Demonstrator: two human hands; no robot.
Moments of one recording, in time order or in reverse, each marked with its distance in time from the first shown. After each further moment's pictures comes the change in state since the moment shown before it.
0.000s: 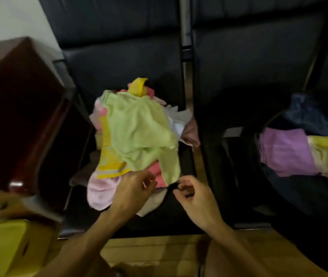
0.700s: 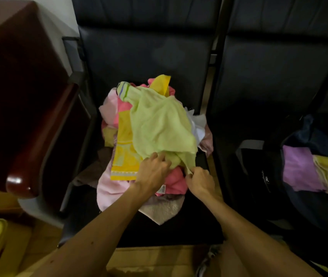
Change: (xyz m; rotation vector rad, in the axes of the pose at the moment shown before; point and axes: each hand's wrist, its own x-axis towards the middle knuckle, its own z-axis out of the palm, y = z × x) left_hand 0.080 -0.070 0.019 0.414 -0.090 0.304; right_hand 0.108 -0.006 0.073 -0.637 -0.001 0.309
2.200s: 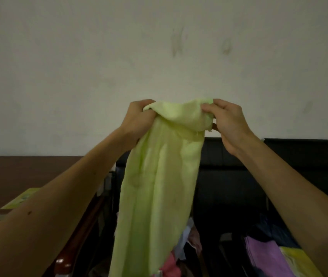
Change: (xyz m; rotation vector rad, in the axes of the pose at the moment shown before) left_hand -0.114 0.083 -0.515 -1.036 0.797 0.058; right_hand -0.330 -0.145 -0.421 1.079 0.444 -0.912
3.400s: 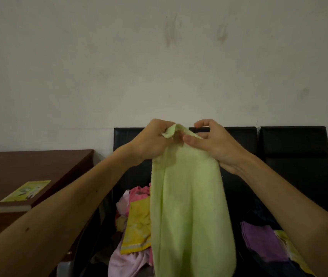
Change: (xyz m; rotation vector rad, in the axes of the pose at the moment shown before) left_hand -0.052 -0.011 0.041 0.088 -0.461 0.065; right_hand -0.051 0.041 -0.022 -0.066 -0.261 0.233
